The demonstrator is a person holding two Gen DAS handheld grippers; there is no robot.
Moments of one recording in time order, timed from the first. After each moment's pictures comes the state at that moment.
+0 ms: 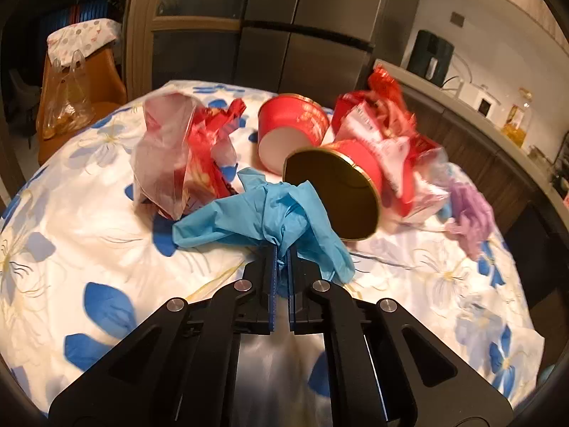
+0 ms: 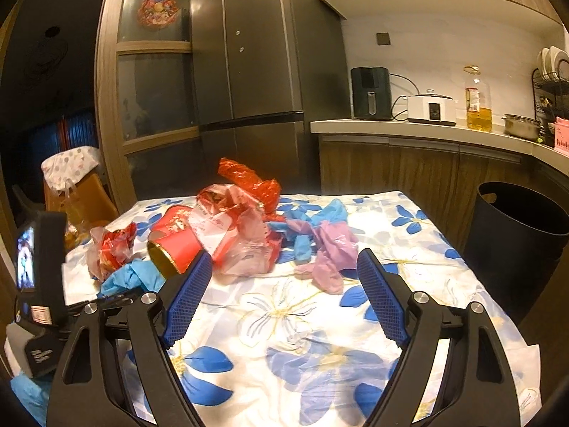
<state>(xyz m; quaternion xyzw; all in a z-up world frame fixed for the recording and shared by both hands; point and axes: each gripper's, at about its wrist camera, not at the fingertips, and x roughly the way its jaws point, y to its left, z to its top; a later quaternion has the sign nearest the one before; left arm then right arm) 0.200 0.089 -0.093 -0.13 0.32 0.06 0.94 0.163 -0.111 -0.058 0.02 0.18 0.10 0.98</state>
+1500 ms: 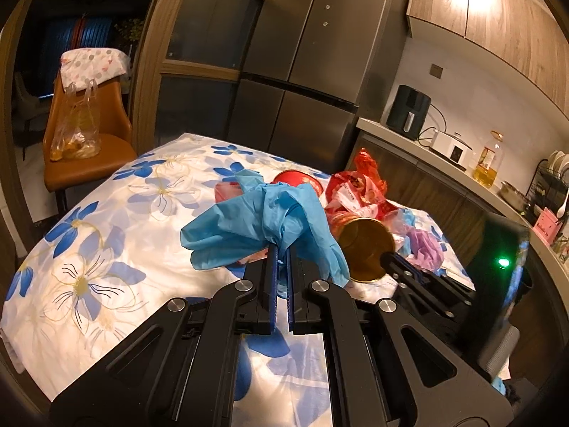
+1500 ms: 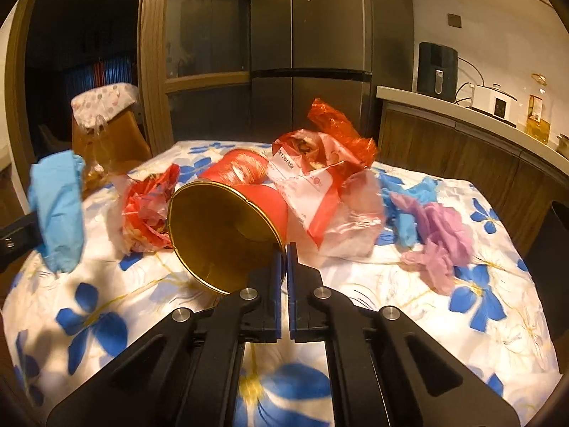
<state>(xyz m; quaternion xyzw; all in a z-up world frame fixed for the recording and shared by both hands) 0.121 0.127 -0.032 -0.15 0.23 0.04 0.96 0.200 -0.032 -0.079 -0.04 0.25 0.17 0.95</state>
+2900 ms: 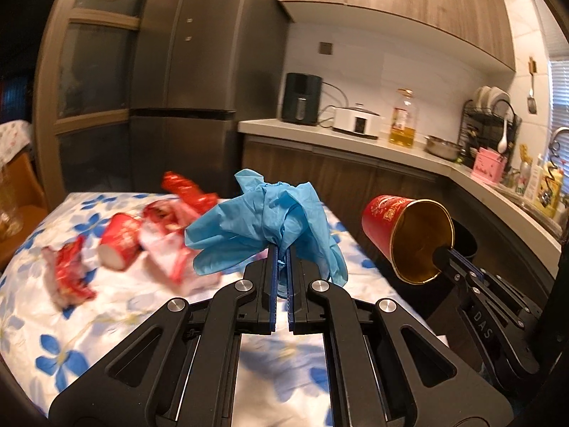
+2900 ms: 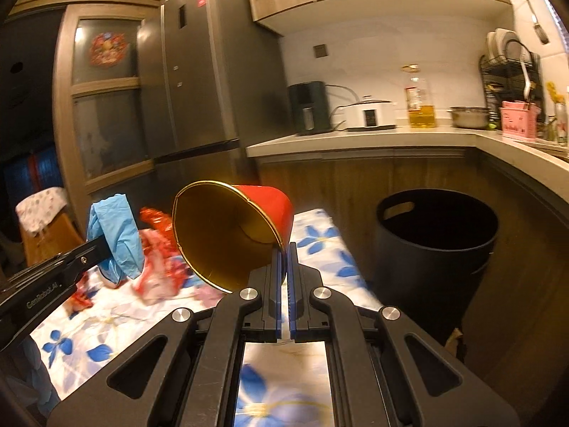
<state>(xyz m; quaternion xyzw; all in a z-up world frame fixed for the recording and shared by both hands) 0.158 -0.079 0.010 -0.03 0.19 -0.12 0.97 0.130 -0.259 -0.019 0.08 0.15 0.01 0.99</state>
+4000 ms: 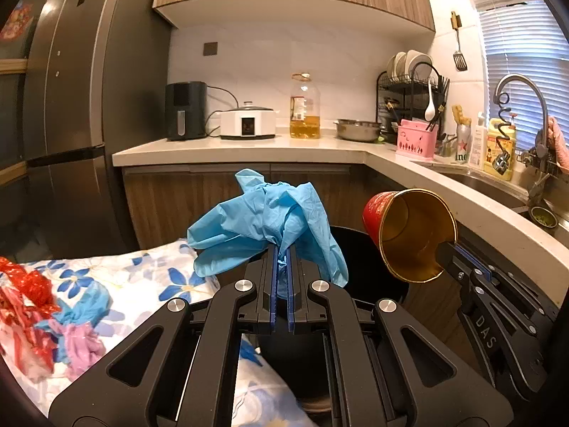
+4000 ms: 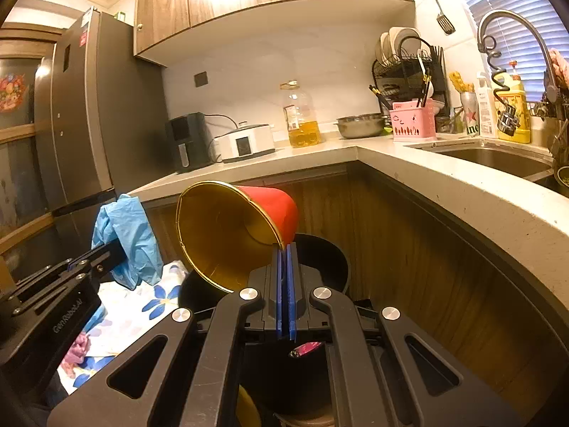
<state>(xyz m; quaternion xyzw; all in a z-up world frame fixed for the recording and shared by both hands) 0.242 -0.313 0.010 0.04 0.16 -0.27 0.95 0.161 -0.439 -0.015 0.12 0.11 -0.19 0.97</state>
